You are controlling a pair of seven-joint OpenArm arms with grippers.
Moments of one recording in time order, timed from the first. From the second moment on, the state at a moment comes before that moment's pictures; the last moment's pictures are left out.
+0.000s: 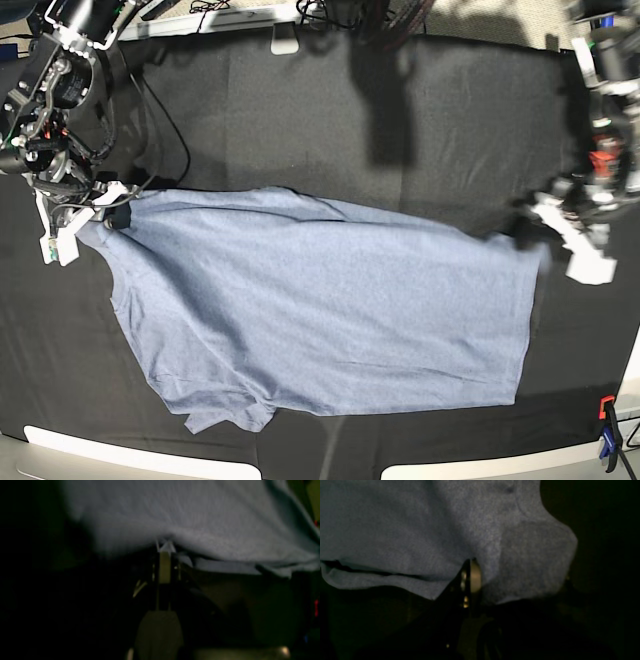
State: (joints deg) left arm -1.8 -23.0 -18.4 73.7 -52.8 -40.8 51.9; right arm -2.1 12.2 34.3 98.2 29.7 32.9 -66.9
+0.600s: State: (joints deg) left arm 21.6 -25.1 -34.7 97.1 -59.3 -41.0 56.5; right arm -13.2 17.8 38.3 110.3 30.2 33.0 -69.3
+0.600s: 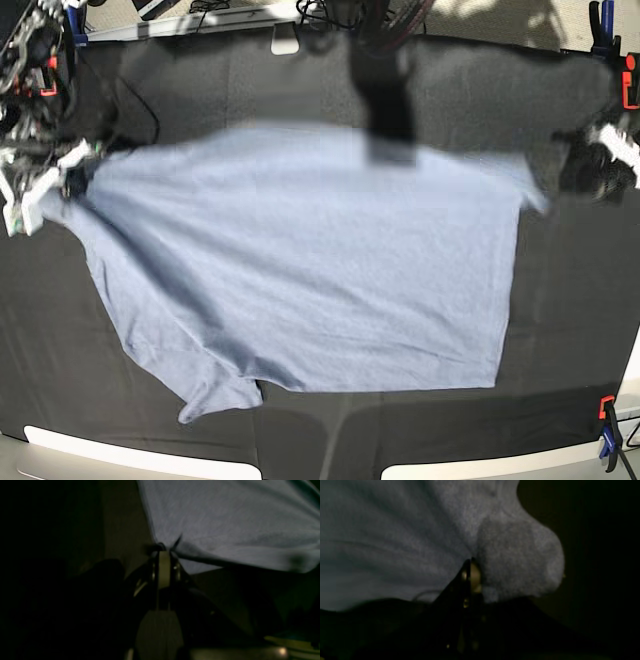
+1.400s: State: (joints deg) left arm 21.5 -10.6 -34.7 97.0 -50.7 -39.9 48.9; right arm -13.2 17.9 44.4 120.0 40.9 35.9 -68.8
